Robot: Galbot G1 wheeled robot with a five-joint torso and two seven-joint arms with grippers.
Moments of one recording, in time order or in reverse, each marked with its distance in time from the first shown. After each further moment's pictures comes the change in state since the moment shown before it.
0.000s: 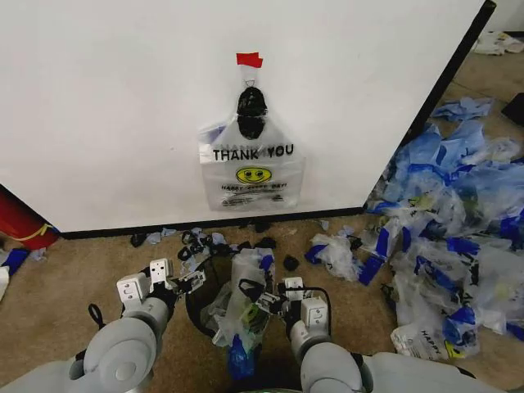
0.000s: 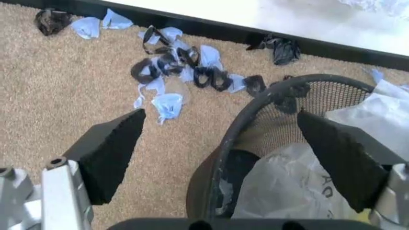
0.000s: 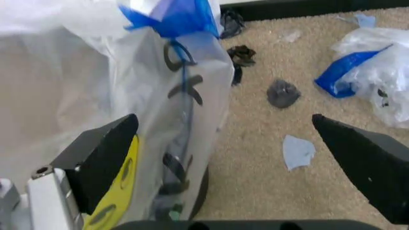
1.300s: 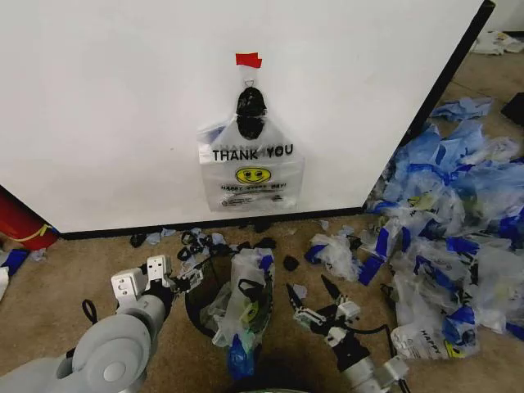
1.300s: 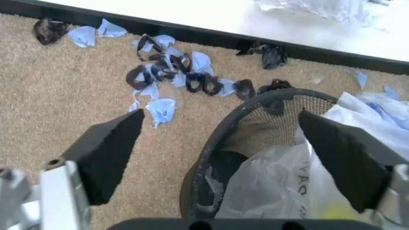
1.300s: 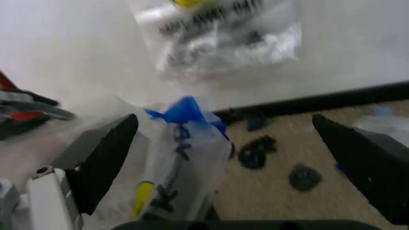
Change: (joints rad) left arm -0.061 0.054 -0.003 -0.068 -0.098 0.020 -0.047; right arm -0.572 -0.190 0.418 -0.039 -0.454 0.503 -0.558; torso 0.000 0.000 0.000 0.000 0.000
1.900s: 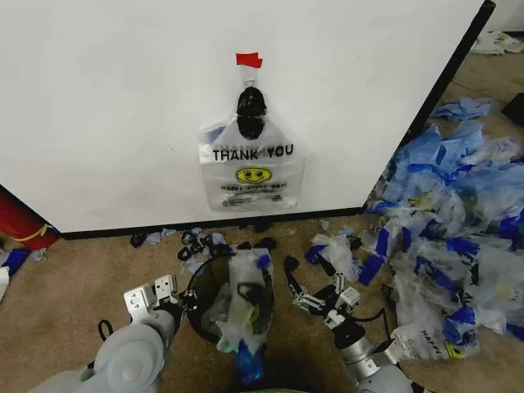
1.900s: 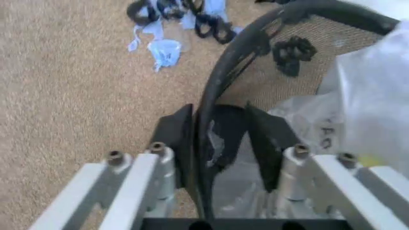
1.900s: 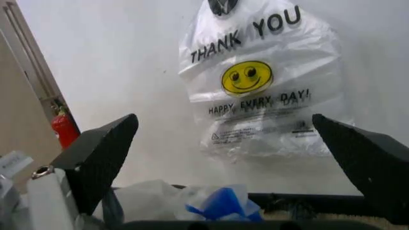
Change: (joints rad) left arm 0.093 -0.084 0.000 0.044 -0.030 0.000 -0.014; right arm -0.025 0.092 0.174 -0.187 -0.017 0.312 -0.425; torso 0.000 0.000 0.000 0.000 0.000
